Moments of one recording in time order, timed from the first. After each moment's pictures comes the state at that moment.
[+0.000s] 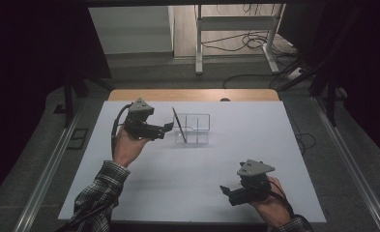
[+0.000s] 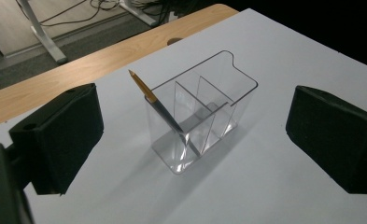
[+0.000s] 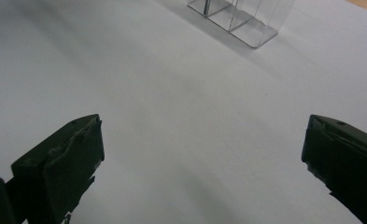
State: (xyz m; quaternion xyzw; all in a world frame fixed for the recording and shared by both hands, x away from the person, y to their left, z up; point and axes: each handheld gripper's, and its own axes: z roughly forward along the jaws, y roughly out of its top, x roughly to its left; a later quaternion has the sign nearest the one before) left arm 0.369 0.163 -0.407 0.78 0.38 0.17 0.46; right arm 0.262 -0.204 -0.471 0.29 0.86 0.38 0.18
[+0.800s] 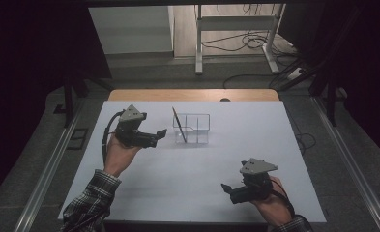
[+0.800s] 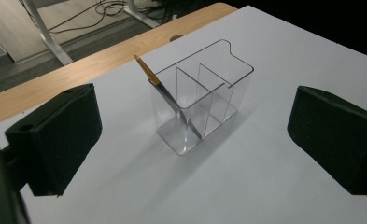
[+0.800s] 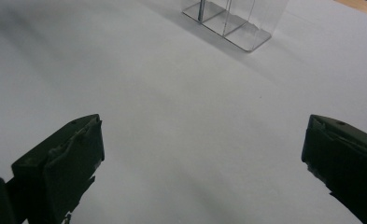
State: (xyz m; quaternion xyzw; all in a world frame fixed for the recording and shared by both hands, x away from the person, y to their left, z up) left arm 0.342 0.179 -0.410 0.78 0.37 0.19 0.46; right arm 0.265 -0.208 -0.470 0.30 0.85 0.39 0.18
